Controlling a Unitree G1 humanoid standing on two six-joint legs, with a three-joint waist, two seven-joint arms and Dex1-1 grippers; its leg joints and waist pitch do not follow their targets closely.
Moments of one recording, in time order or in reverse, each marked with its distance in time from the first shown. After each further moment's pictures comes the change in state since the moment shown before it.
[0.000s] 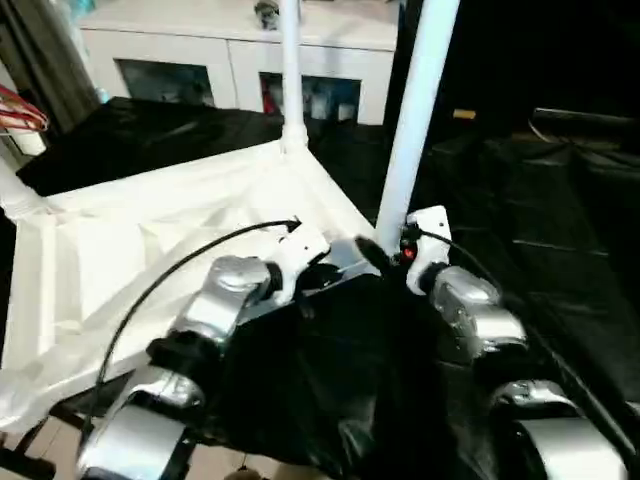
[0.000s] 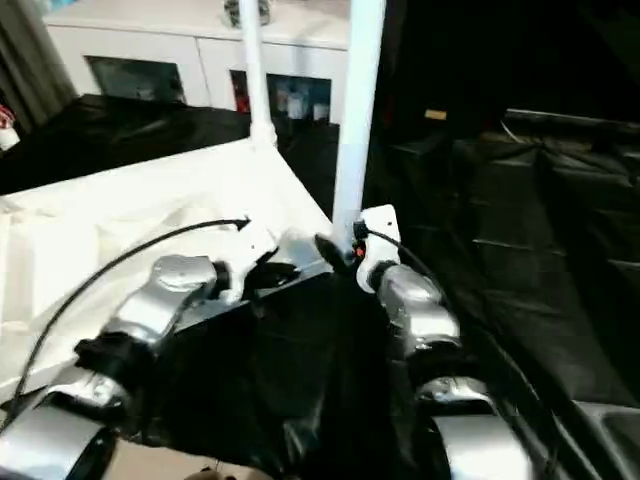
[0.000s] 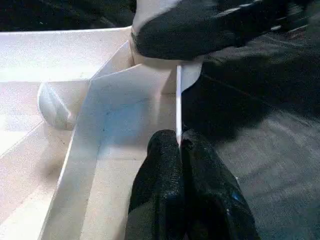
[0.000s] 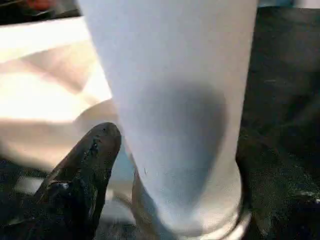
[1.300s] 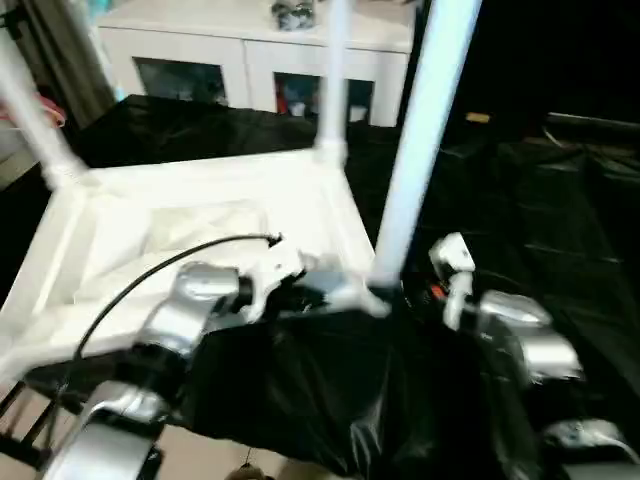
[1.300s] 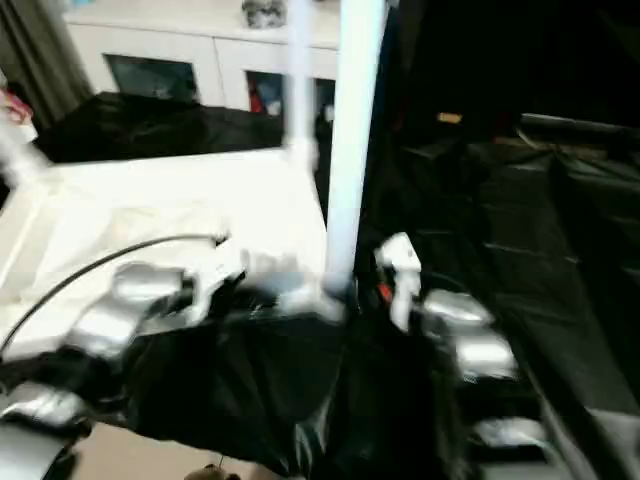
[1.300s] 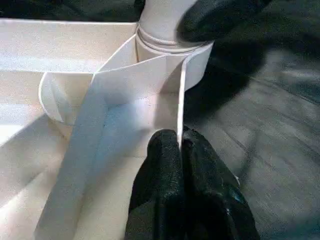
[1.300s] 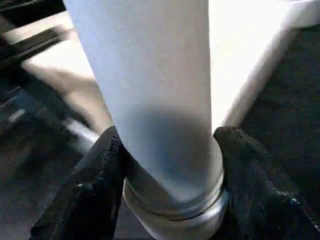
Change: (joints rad) left arm 0.034 0.047 -0.011 -0.030 -0.017 -0.029 -0.102; right arm 0.123 -0.064 0.012 -0.155 0.041 0.053 0.162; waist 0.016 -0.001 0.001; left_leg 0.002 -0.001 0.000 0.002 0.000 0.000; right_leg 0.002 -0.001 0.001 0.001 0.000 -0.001
